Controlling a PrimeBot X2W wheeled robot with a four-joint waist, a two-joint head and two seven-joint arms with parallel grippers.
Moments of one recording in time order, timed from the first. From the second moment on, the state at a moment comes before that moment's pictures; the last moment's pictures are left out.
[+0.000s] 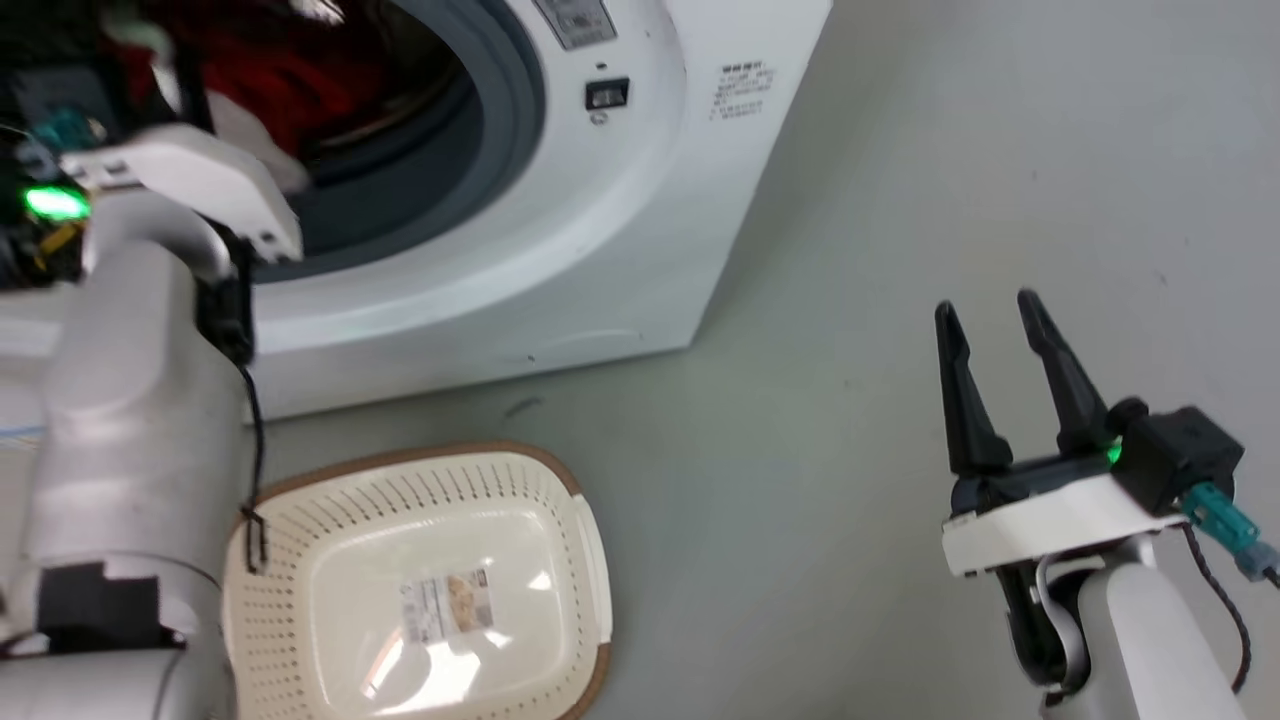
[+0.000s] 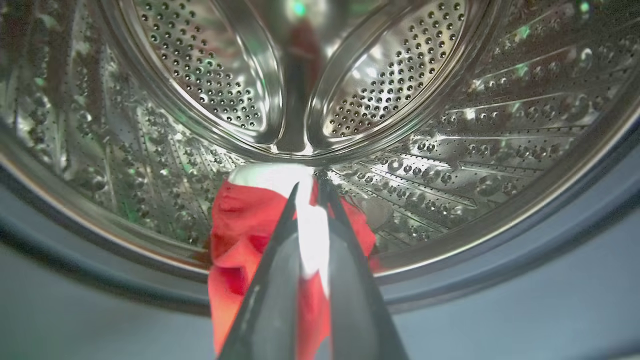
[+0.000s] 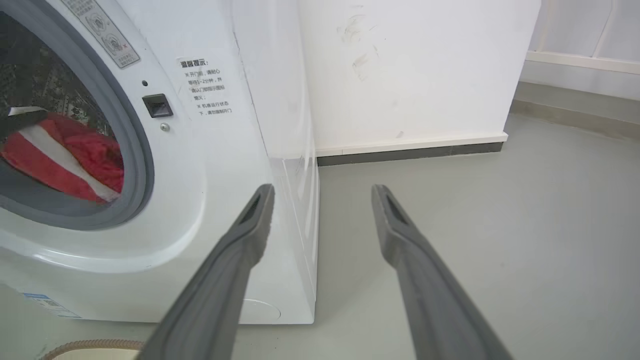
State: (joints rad) left arm -1.05 0.27 -0.02 1.05 -0.19 0.00 -0.25; right arm -0.26 -0.05 0.09 0.15 0.20 0.13 -0.26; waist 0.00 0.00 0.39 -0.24
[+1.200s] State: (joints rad) left arm -0.35 0.09 -0.06 0.09 -0.17 -0.03 -0.20; right arm -0.05 -0.05 0.03 0.13 0.17 0.13 -0.21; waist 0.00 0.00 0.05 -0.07
